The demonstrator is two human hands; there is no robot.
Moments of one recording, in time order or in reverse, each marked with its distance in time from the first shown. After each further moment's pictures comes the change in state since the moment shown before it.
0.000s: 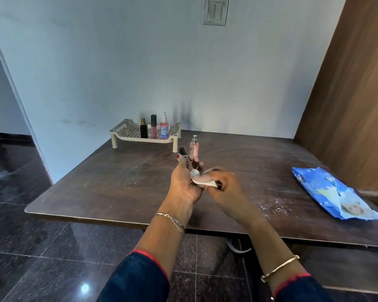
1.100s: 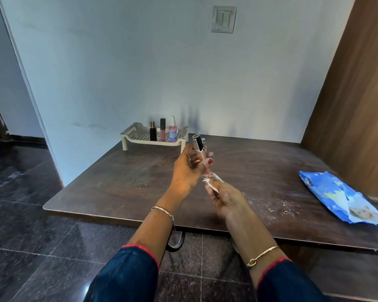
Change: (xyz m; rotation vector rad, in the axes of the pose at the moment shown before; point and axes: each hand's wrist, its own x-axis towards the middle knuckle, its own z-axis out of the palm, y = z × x) left_hand -0.023 0.030 -0.007 1.062 -0.278 0.621; right_hand 0.014 -0.012 0.035 0.958 0.375 0.894
